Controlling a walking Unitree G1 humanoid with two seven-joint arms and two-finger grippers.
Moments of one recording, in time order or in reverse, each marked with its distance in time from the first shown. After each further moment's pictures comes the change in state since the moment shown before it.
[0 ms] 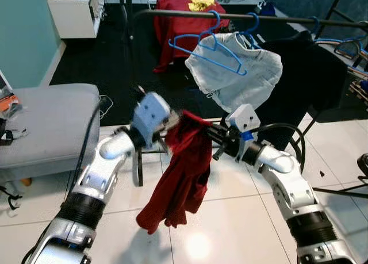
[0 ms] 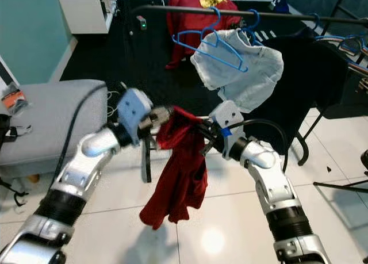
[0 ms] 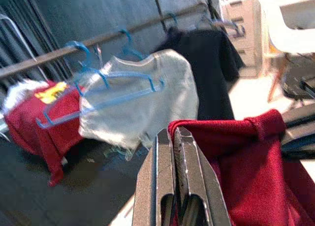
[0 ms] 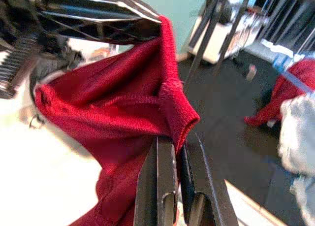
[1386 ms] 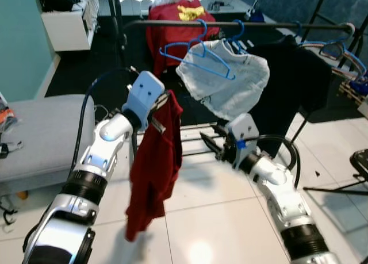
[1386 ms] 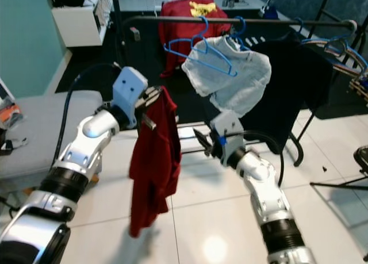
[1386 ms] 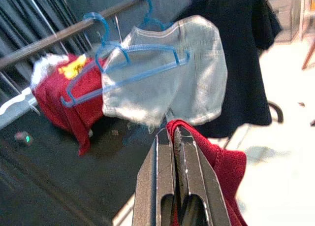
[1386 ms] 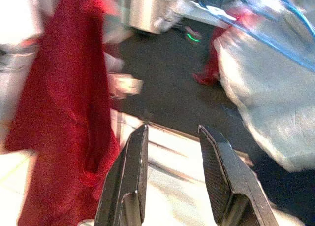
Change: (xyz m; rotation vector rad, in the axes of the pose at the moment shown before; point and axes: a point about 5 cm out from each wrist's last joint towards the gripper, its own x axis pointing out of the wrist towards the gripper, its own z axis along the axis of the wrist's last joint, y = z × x) left arm 0.007 0.018 -0.029 0.039 0.226 0.070; right arm -0.024 0.025 -0.067 0.146 0.181 -0.309
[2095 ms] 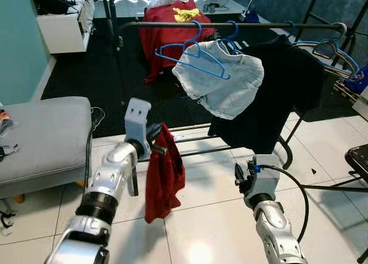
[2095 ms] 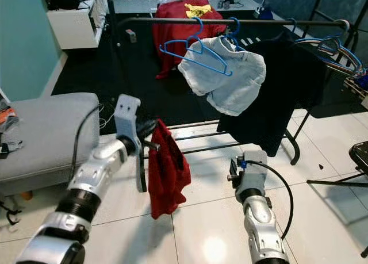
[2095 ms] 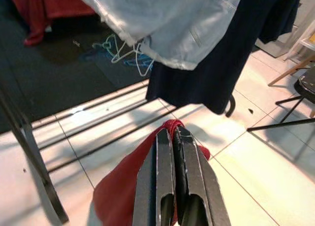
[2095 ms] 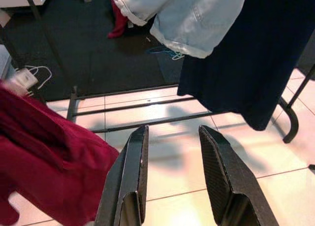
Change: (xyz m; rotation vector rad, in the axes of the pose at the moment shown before) left arm -0.019 -0.042 -0.061 -0.536 0.248 0.144; right arm -0.038 -0.009 -0.054 0.207 0.130 -0.457
